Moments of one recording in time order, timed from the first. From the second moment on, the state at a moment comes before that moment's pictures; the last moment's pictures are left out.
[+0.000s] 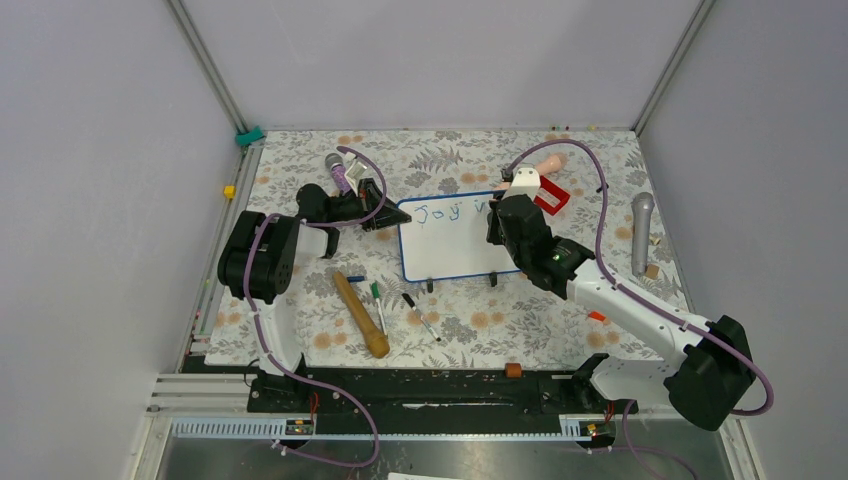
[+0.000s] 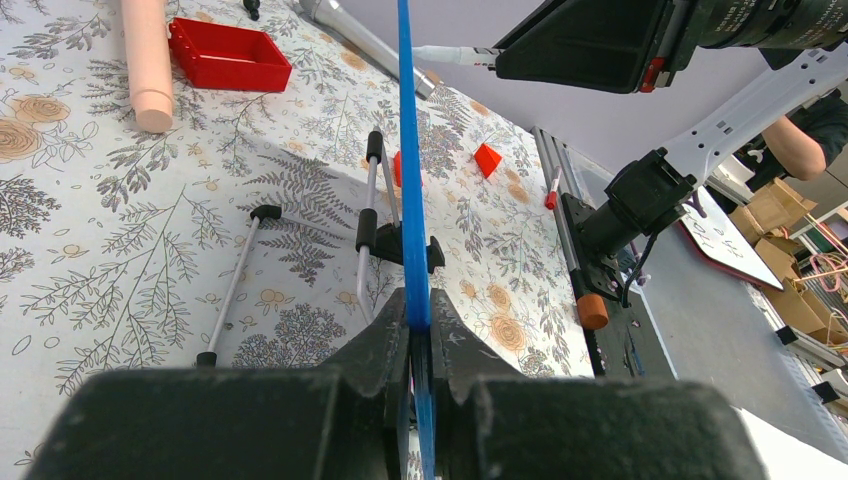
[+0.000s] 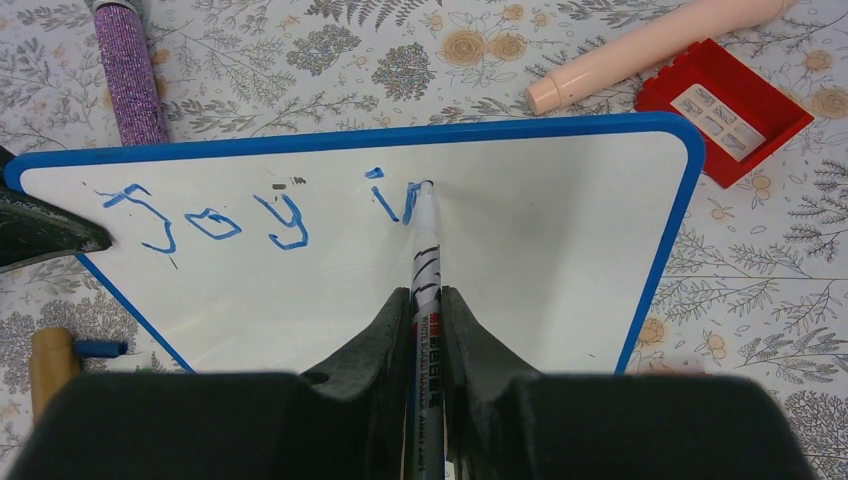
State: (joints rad) left arm -0.17 1.95 0.86 1.43 1.31 -0.82; right arm 0.72 1.22 0.92 -0.19 0.48 0.40
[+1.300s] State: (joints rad) left arm -0.17 1.95 0.86 1.43 1.31 -0.82; right arm 0.71 1.18 0.88 -0.25 0.47 0.41
